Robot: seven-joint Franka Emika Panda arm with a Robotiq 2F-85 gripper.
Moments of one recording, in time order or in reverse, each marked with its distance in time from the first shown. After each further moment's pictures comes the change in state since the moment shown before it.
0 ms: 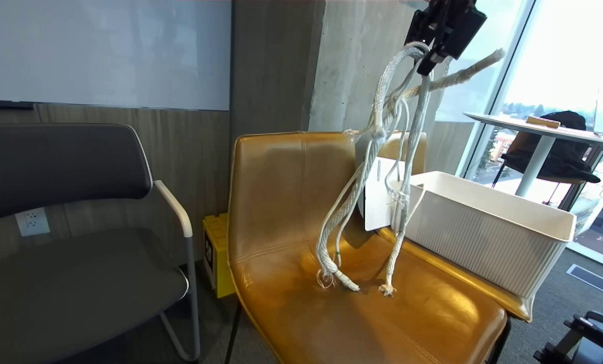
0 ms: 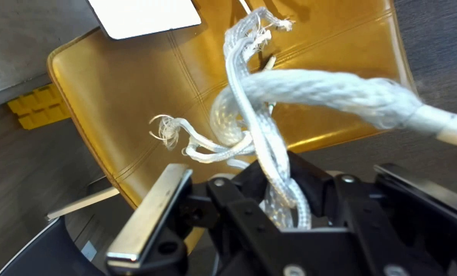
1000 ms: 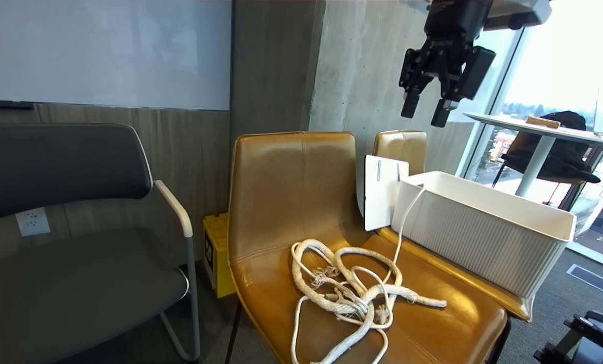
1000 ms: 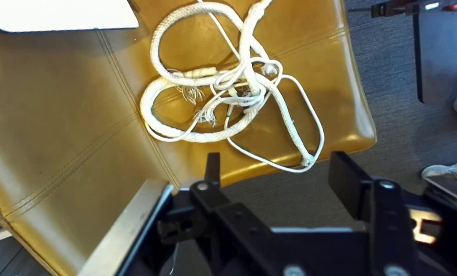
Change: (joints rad) arm 0.024 -0.002 0.026 -0.145 -0.012 0.014 -0.015
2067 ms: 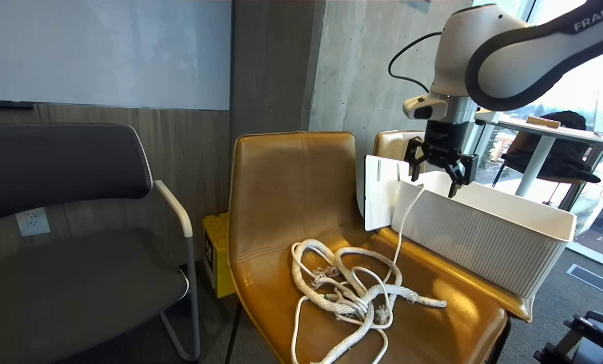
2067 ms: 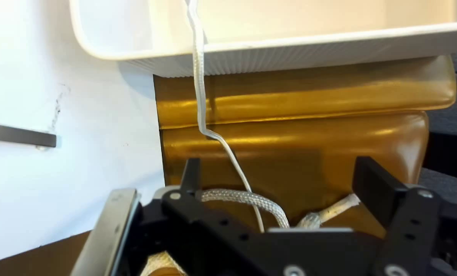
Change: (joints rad) arm -0.093 0.220 -0.112 -0.107 -0.340 0.294 -0.330
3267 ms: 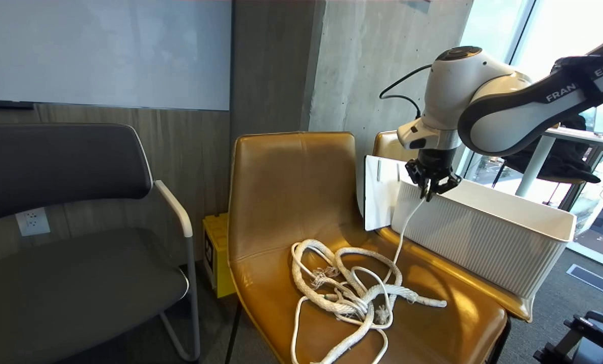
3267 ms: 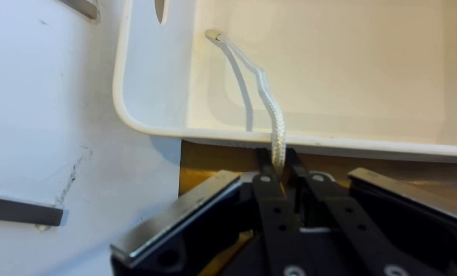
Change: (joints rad) arm 0.005 0.118 -0.058 0.042 -0.237 0.135 0.014
